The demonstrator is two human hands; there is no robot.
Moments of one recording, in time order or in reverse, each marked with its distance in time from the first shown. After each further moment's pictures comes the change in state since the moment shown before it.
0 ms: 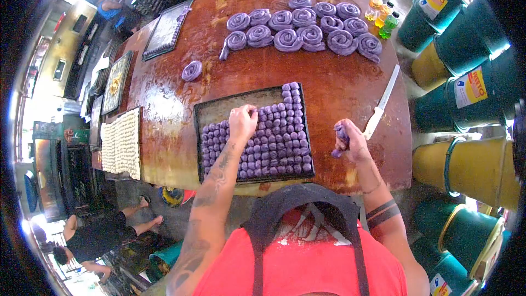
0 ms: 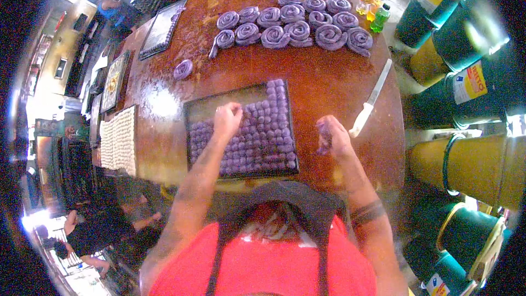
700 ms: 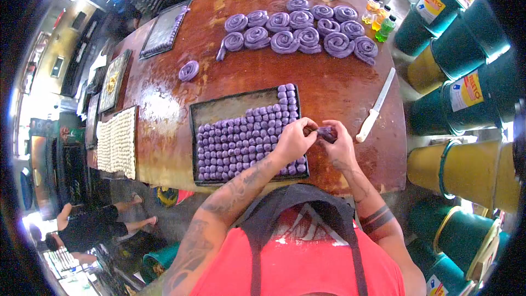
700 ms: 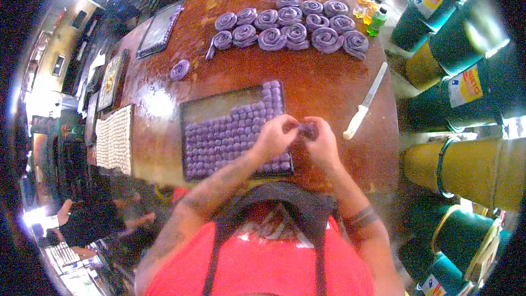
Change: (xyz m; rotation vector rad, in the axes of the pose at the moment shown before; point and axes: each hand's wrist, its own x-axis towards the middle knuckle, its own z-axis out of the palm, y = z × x) left_hand -0.058 0.163 0.015 -0.707 -0.272 0.203; right_hand -0.020 -0.007 0.052 -0.810 0.278 -0.472
